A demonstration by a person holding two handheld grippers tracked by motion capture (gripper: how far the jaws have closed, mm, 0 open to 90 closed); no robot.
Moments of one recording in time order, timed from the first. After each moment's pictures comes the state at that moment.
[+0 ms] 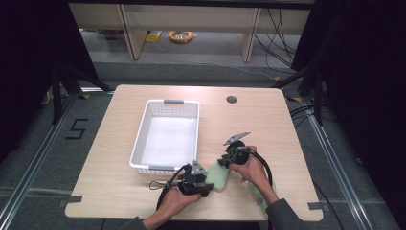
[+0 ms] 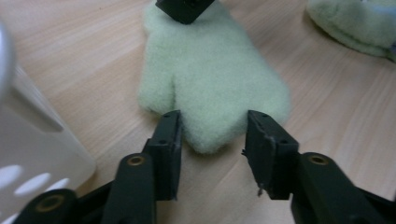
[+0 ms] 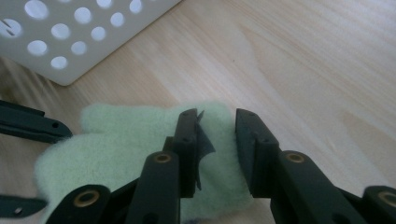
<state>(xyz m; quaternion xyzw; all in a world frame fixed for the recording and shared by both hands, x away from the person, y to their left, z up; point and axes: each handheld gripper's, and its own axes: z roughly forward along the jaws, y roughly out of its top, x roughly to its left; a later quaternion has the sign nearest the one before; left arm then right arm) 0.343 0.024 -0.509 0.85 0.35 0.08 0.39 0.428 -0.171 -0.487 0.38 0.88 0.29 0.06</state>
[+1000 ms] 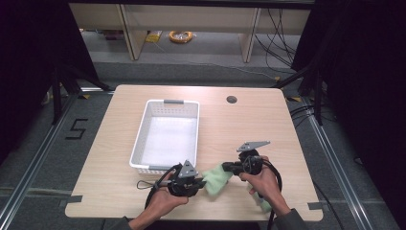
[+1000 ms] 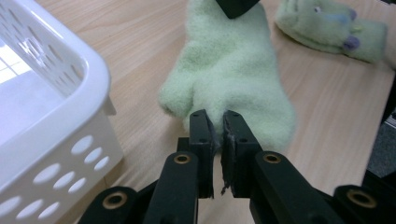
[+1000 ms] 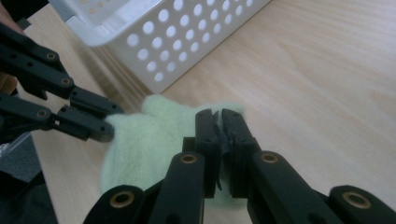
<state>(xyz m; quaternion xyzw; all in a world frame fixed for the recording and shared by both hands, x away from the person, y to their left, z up) 0.330 0.053 -0.488 0.85 0.31 0.08 0.42 0.378 -0.196 -0.462 0.39 0.83 0.40 -0.01</state>
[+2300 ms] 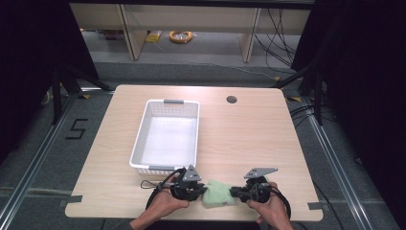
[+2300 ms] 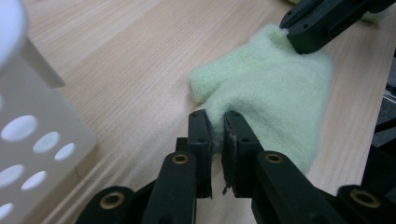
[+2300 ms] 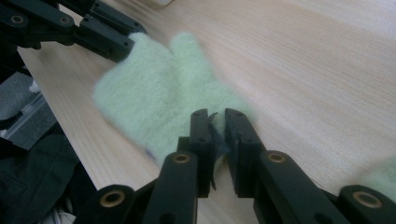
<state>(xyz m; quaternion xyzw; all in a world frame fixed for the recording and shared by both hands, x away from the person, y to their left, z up) 0.329 0.046 -0.505 0.87 0.29 0.06 0.39 0.318 -0.217 -0.496 0.41 0.83 0.36 0.00</state>
